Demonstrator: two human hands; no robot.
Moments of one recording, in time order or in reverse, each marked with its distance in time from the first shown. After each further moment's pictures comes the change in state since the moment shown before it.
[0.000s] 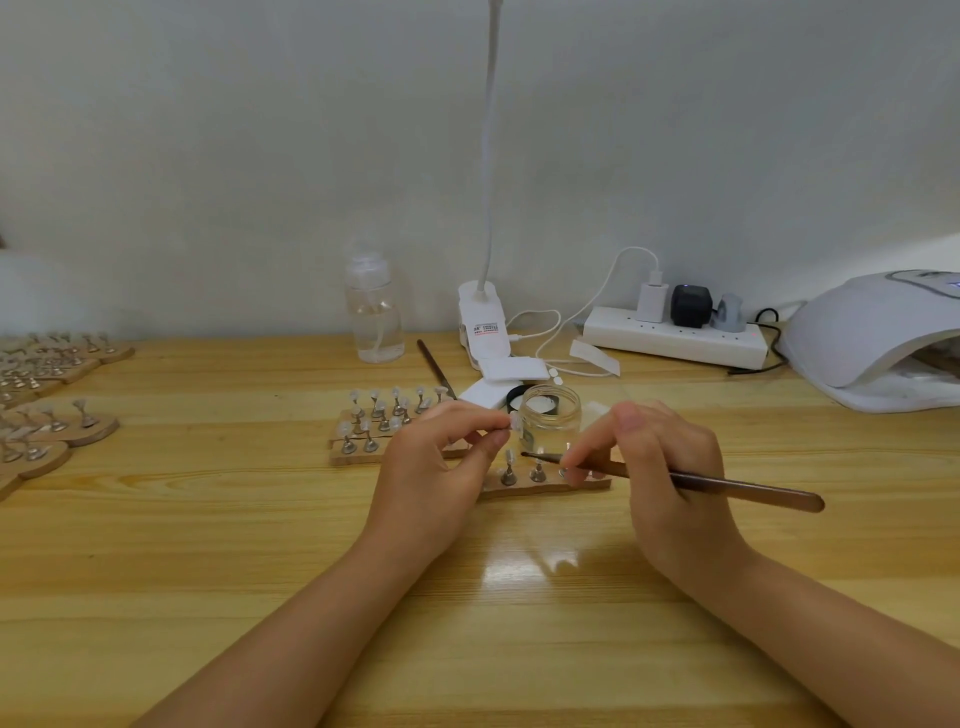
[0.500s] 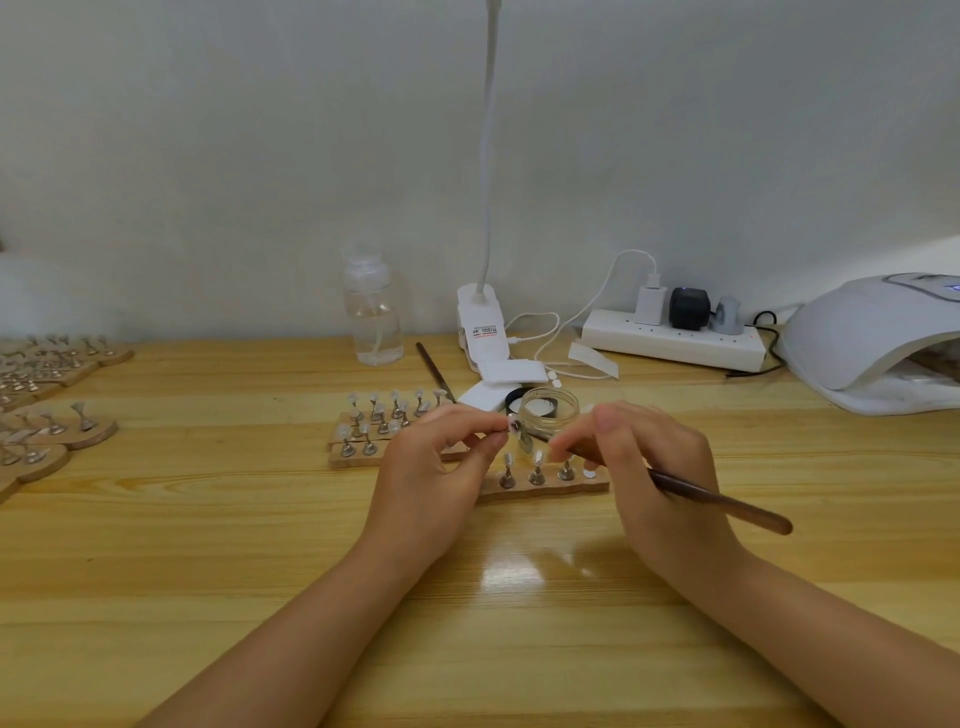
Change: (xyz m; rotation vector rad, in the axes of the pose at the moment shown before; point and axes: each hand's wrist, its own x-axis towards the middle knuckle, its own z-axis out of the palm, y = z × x) left_hand 0.000 0.001 0.000 -0.001 -0.001 0.000; right_hand 0.000 0.000 0.001 -0.040 -0.015 0.047
